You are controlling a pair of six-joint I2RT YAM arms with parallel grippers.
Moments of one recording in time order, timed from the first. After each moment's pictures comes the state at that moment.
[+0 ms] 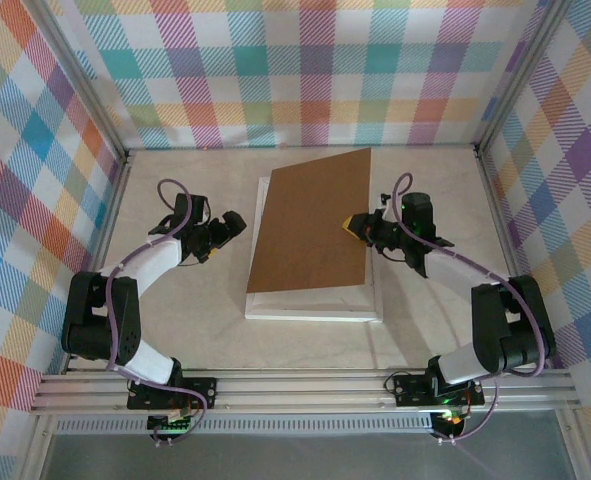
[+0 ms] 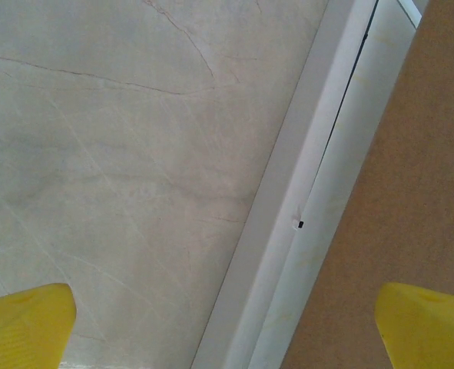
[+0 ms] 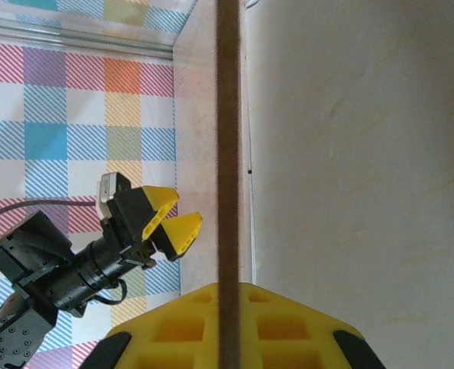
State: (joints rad) left arm -0.16 1.53 0.91 -0.29 0.23 -0.76; right arm 0.25 1.47 0.75 0.24 -0.75 1.02
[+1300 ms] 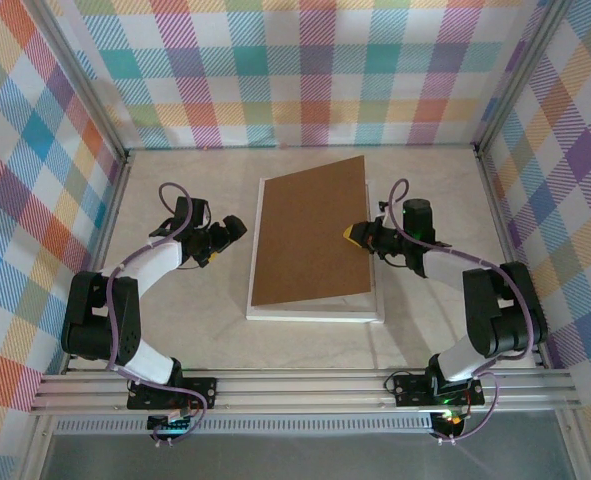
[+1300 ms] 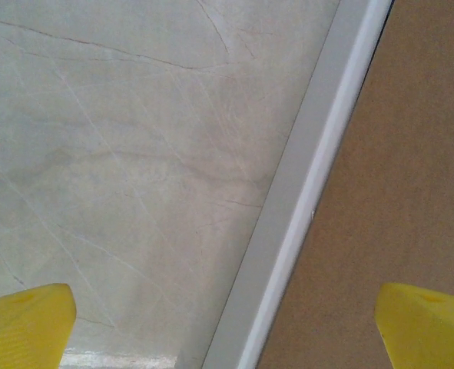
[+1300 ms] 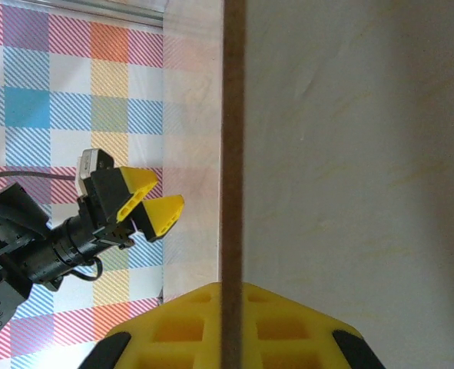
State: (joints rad) left arm -0.16 1.53 0.89 -0.29 0.25 -0.76; right arm 0.20 1.55 0.71 0.28 -0.85 0.90
